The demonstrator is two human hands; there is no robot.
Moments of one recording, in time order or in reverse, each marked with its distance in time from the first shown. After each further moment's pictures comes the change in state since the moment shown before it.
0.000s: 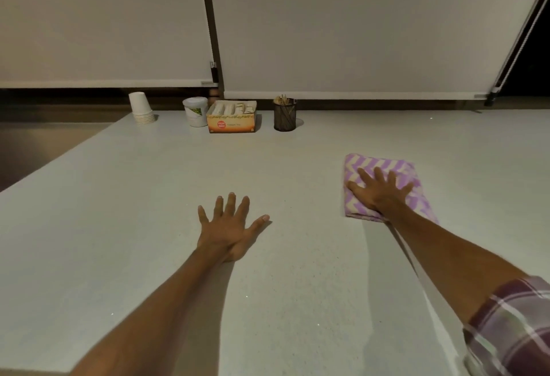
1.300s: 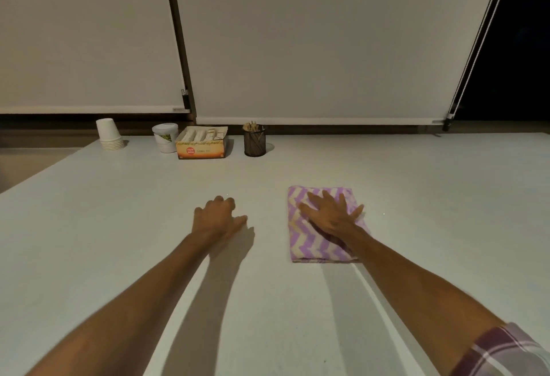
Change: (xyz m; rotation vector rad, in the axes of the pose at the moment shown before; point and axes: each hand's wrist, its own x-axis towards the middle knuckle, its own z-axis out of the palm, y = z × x) left_hand 0.063 0.081 -0.054 -0.025 0.112 -0.019; right_hand -0.002 -0.006 -0.016 0.128 -0.090 -0.150
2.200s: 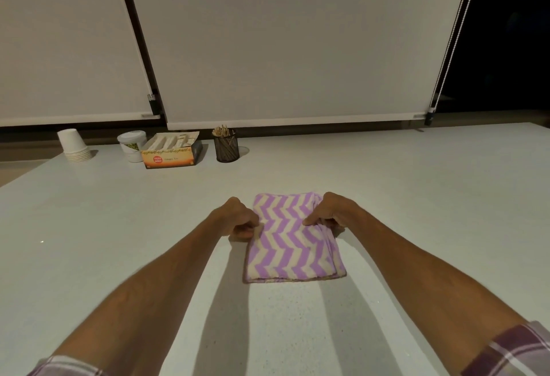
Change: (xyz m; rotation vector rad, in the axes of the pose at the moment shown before) left_hand 0.060 0.123 0.013 -0.756 -0.427 -0.384; right_hand 0.020 0.047 -0.078 0.524 -0.345 0.312
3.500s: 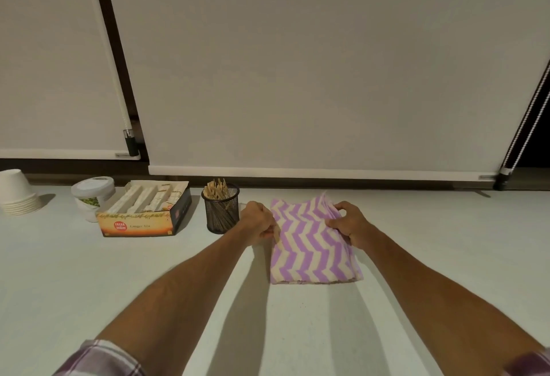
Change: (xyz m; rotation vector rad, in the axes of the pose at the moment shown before) left_hand 0.247 0.144 -0.032 -0.280 0.166 0.200; right_hand 0.266 -0.108 -0.077 0.317 0.274 -0.253
